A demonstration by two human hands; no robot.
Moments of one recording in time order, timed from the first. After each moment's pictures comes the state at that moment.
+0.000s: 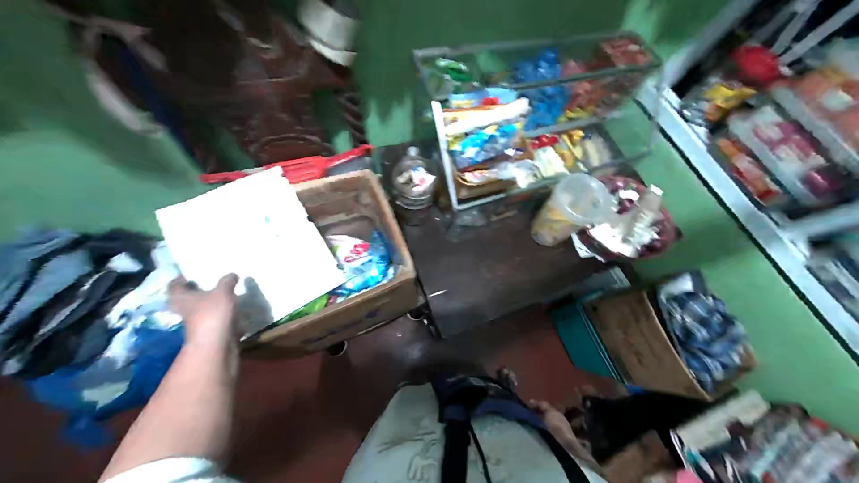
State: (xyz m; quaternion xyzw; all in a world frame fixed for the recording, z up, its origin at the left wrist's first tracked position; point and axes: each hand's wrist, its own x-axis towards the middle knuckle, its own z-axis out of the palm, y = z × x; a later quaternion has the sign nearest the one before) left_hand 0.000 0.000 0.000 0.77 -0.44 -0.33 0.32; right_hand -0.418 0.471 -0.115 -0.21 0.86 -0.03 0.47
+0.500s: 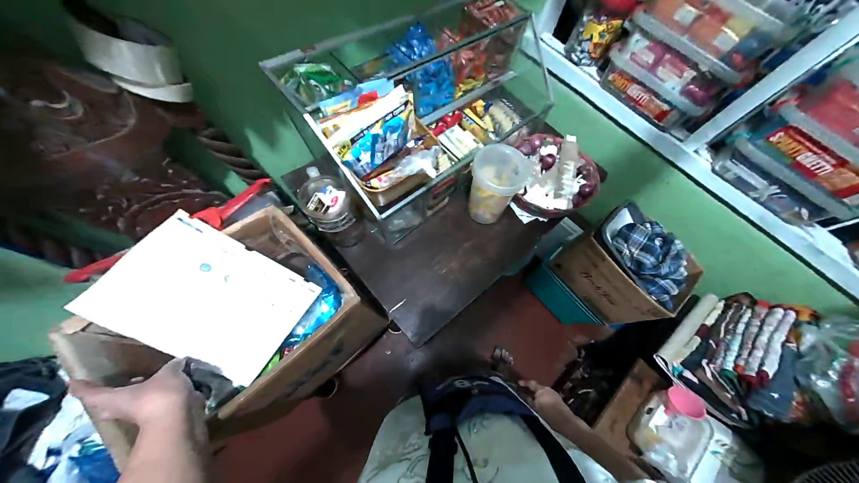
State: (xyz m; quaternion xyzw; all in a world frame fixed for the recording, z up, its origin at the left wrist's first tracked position) left_hand -0.029 -0.019 -0.027 0.73 -0.48 -0.27 0.39; right_hand -0.409 0.485 -0.123 -0.17 0.84 -0.04 0.51
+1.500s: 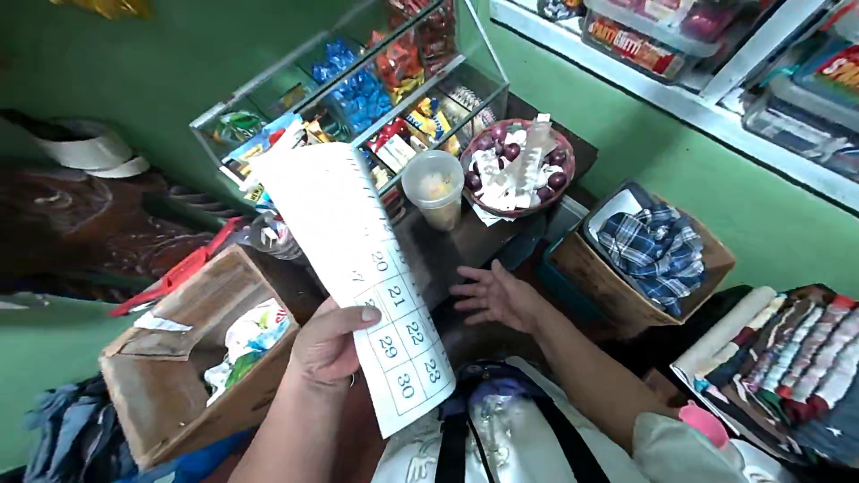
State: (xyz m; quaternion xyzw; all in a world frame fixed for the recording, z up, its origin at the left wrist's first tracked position) left_hand -0.390 0.215 0.143 0.08 -0.39 -0.90 0.17; right_hand -0.620 0.381 0.030 -0.21 0.44 -0.57 0.66
